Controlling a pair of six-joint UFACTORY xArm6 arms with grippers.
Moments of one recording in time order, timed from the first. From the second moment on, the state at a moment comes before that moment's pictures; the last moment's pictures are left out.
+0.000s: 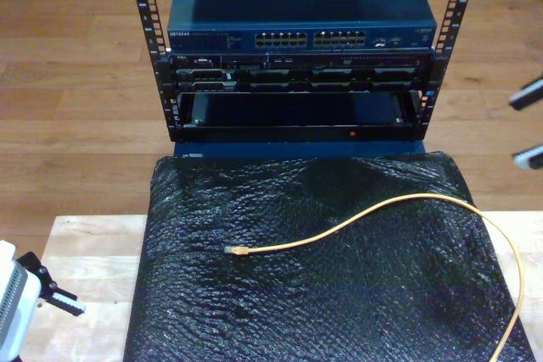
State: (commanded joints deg) left arm 42.1 -30.8 -29.9 -26.1 91.8 -223.6; right arm -13.5 -26.9 -57.6 34.1 81.3 -95.9
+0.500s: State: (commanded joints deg) left arm 42.1 -30.7 -29.5 -26.0 91.8 -223.6; right arm 2.3 -23.8 -57.8 26.3 71.5 -85.9
